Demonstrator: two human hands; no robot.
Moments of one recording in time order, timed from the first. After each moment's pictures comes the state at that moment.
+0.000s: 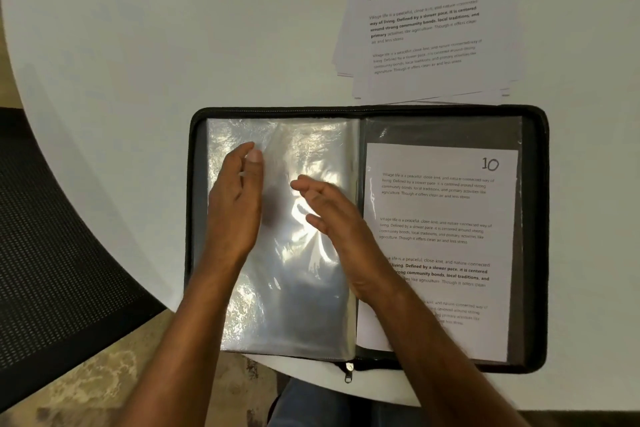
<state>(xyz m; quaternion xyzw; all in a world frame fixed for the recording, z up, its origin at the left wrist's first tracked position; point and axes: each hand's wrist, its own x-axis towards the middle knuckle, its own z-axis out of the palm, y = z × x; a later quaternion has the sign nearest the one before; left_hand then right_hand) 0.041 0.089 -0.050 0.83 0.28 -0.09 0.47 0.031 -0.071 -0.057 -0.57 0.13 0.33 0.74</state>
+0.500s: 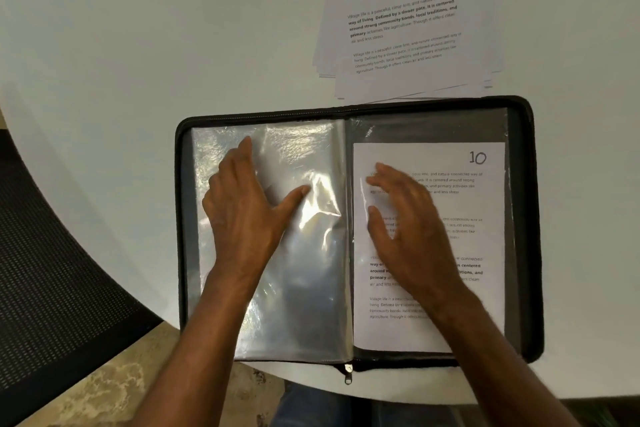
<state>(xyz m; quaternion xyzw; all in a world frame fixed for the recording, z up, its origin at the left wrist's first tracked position) 0.045 0.068 -0.067 0.97 0.16 -0.08 0.17 0.020 -0.160 -0.085 -0.91 -0.02 0.09 0.41</state>
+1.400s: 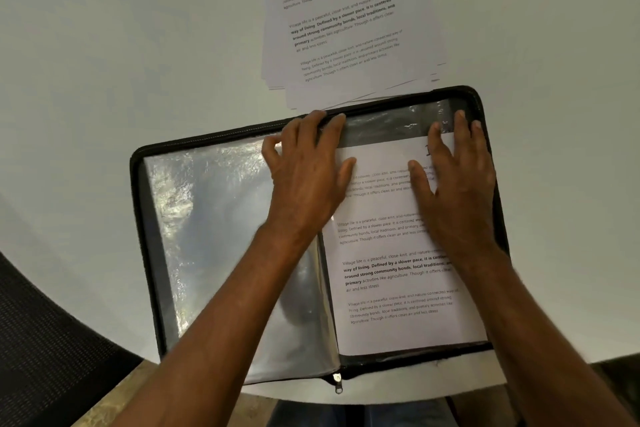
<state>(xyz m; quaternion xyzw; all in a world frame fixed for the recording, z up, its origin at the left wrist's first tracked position) 0.107 -0.037 -0.078 0.98 -0.10 -0.08 0.16 0.054 -0.251 -0.113 -0.97 0.11 0.02 0.22</state>
